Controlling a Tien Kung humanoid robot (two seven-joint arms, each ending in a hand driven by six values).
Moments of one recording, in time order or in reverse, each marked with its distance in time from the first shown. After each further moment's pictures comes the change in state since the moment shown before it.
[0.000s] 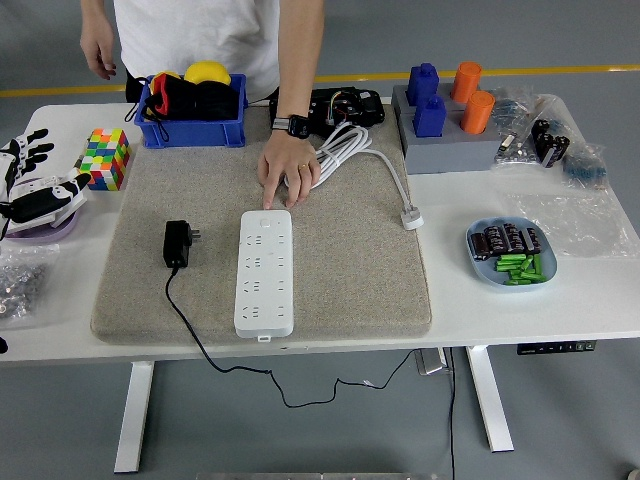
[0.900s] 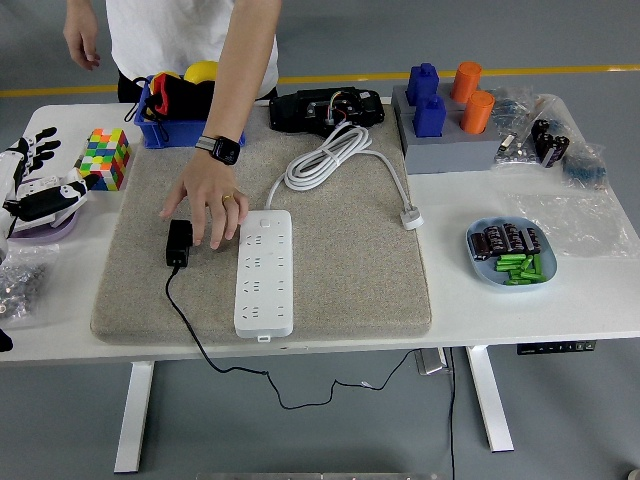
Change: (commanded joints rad) left arm -0.014 0.003 0.020 0.023 -0.002 0.011 -0.013; right arm 0.005 -0.011 -0.023 0.000 0.010 0.001 -0.001
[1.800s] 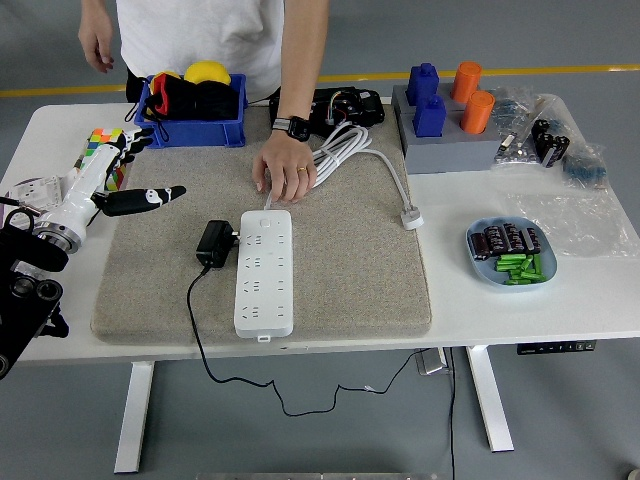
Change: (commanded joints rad) left arm -0.124 -0.009 0.244 0.048 -0.025 0.005 -0.021; right arm 0.006 0.000 0.006 0.001 0.002 0.000 0.000
